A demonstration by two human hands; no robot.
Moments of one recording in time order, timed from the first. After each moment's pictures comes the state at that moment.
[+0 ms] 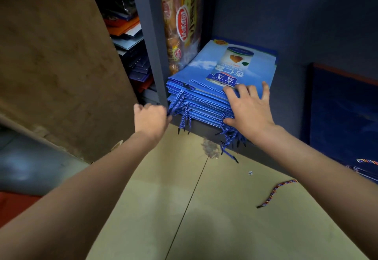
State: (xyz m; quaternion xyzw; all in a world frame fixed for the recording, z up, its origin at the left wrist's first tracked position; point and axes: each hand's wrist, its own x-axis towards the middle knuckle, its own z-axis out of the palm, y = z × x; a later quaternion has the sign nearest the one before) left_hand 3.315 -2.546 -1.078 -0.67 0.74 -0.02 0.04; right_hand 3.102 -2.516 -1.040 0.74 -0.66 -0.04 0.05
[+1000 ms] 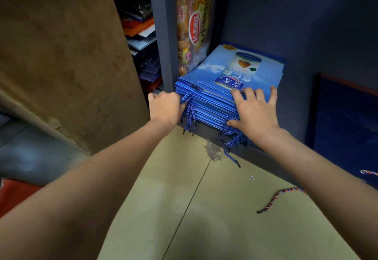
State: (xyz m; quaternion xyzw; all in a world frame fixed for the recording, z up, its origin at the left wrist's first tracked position) left_hand 3.299 -2.560 -1.060 -0.68 0.73 0.01 -0.05; right_hand 3.106 -2.518 -1.033 0.74 -0.67 -0.06 0.06
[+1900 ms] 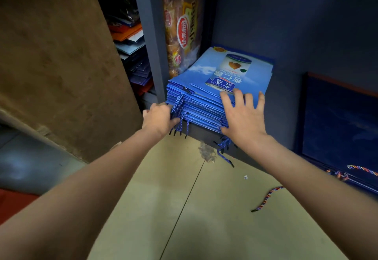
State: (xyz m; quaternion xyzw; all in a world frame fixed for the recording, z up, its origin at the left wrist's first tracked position) left_hand 3.303 -2.556 -1.076 -0.68 0.72 0.14 -0.05; right_hand 3.111 -2.504 -1.039 0.73 -0.68 -0.05 0.07
